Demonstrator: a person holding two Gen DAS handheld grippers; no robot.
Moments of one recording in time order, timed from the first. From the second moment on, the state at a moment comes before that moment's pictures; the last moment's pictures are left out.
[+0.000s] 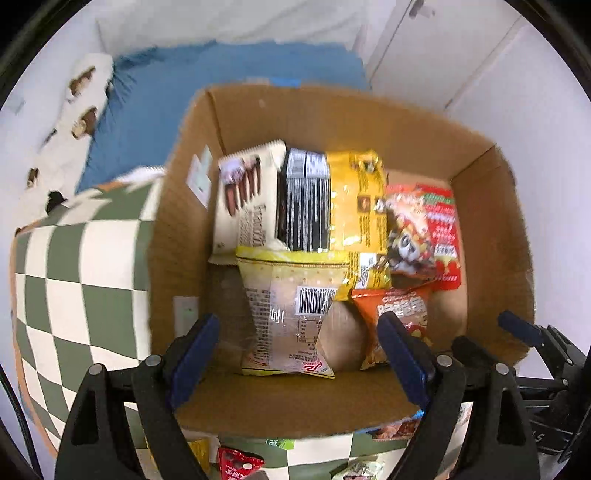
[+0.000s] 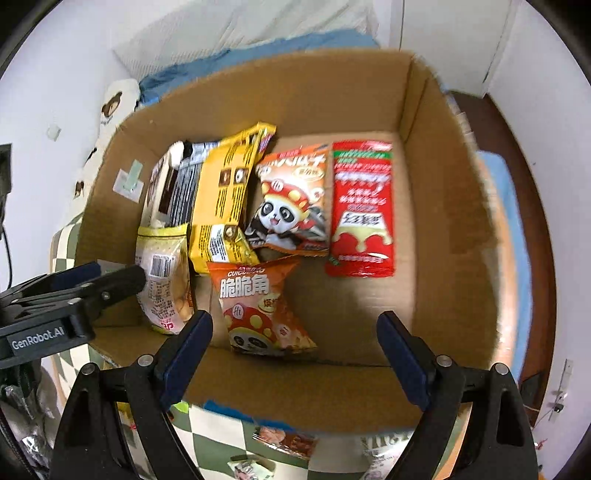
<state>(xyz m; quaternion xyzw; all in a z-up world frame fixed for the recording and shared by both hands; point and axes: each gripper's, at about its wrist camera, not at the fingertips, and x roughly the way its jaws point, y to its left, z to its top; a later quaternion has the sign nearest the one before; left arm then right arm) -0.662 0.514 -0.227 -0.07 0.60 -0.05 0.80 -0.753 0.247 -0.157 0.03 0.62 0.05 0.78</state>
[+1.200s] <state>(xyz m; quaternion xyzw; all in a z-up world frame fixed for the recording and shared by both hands) -0.829 0.522 -0.110 -0.05 0.43 -0.01 0.90 -0.911 0.239 0.000 0.05 0.44 0.04 0.90</state>
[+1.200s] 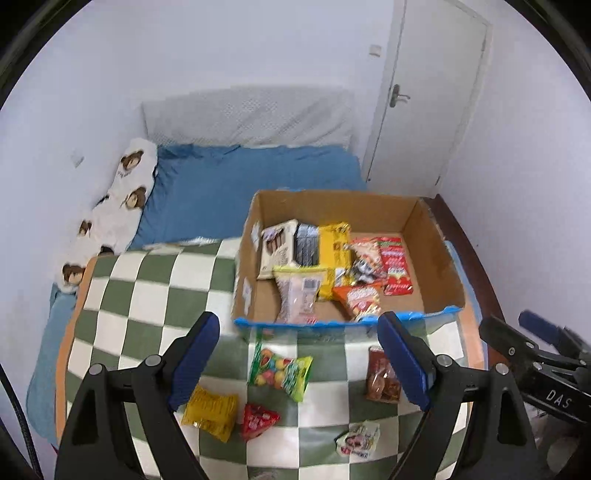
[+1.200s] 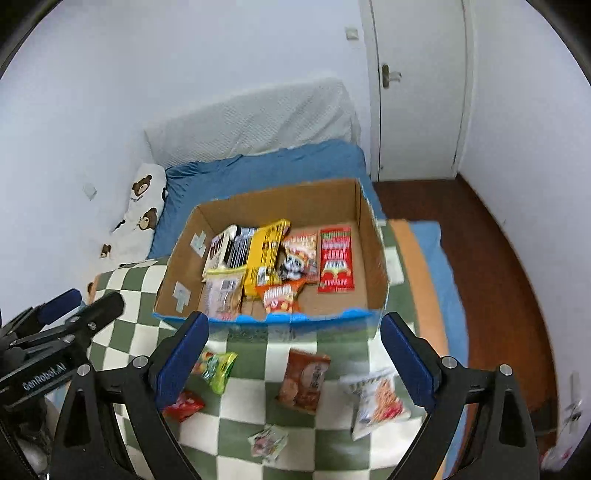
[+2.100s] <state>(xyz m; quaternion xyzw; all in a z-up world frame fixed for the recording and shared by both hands) -0.842 0.663 -0.369 -0.39 0.65 0.11 0.64 -0.861 0.247 -0.229 0.13 0.64 0.01 0.76</state>
